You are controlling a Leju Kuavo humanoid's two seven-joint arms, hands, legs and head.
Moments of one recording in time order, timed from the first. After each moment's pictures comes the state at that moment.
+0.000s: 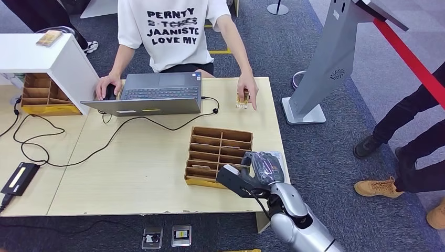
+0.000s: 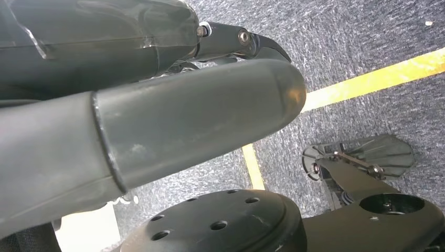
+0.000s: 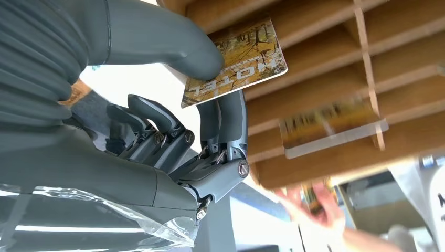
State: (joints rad) left arm -0.13 0.09 -1.31 -0.22 1.09 0.26 0.18; right arm -0.36 -0.17 0.72 -1.35 0.86 -0.21 0.34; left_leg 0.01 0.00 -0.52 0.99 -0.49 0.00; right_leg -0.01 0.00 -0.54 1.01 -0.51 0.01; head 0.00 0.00
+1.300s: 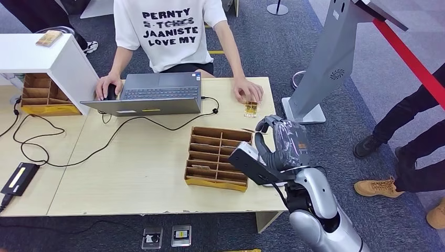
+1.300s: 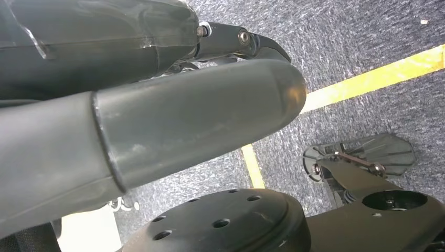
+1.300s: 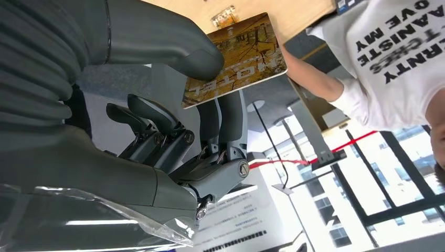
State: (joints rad) left arm -0.13 0.09 -1.31 -0.22 1.07 0.24 0.18; right arm -0.37 -0.23 0.62 -1.78 0.99 -0.21 0.40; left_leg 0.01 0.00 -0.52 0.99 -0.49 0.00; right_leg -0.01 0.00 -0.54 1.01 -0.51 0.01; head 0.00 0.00
